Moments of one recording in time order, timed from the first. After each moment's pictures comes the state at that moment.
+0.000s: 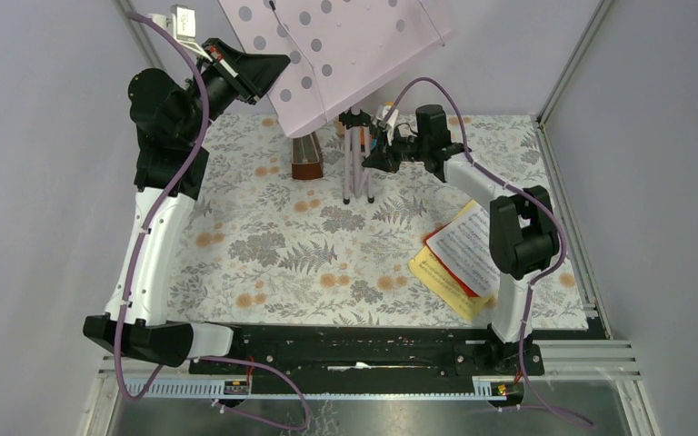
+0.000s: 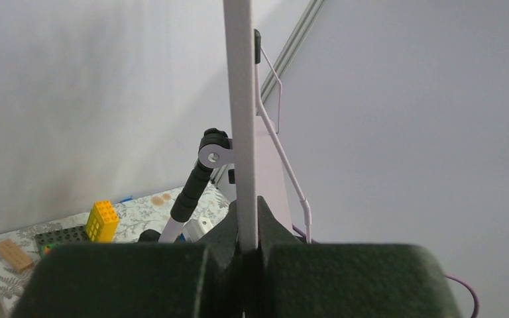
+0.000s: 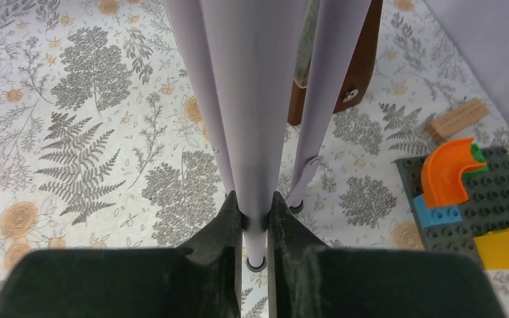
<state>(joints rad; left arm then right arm) -0.17 1.31 1.67 0.01 0.55 -0.72 0.36 1.97 1.50 0.00 -0.88 -0.39</state>
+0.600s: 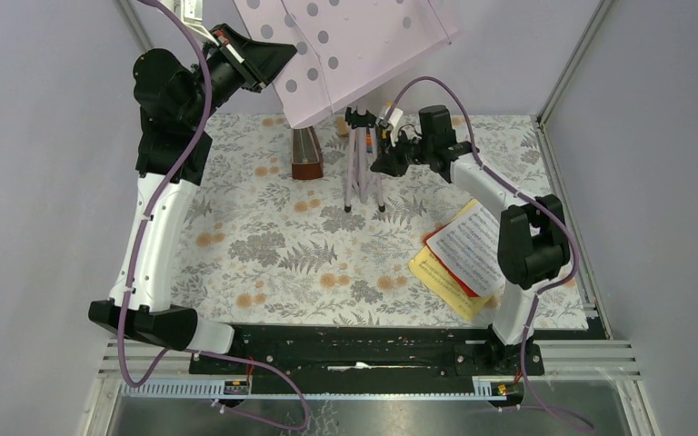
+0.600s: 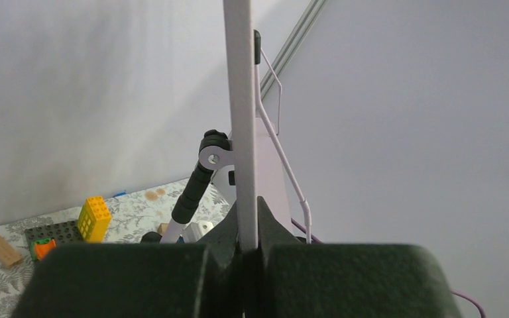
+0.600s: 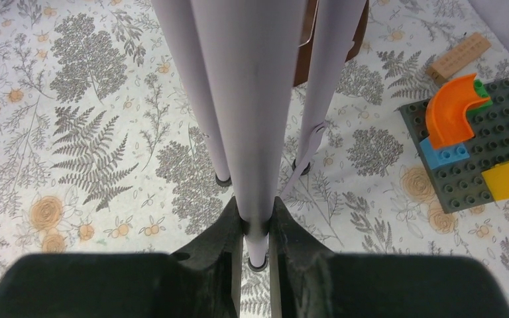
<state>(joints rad) -0.20 1.41 1.84 -0.12 0.53 -0.72 0.36 1.88 1.50 -0.21 -0.74 -0.37</state>
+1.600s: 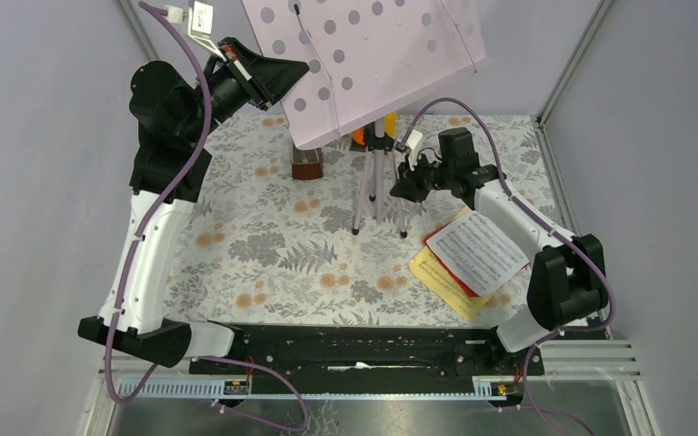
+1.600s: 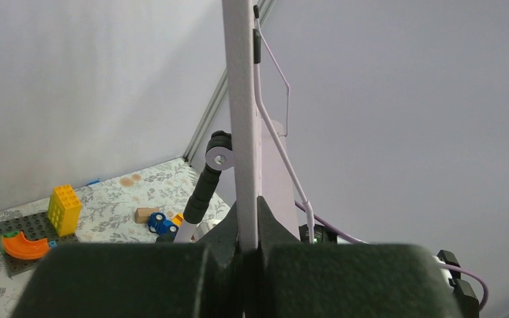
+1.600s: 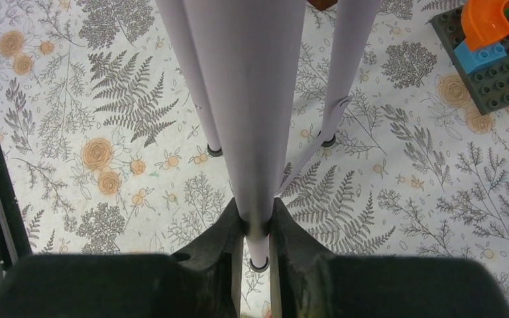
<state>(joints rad) -0.28 1.34 1.82 -0.19 0.54 -0.68 0.35 1.57 1.21 -0.35 -0.66 -0.37</state>
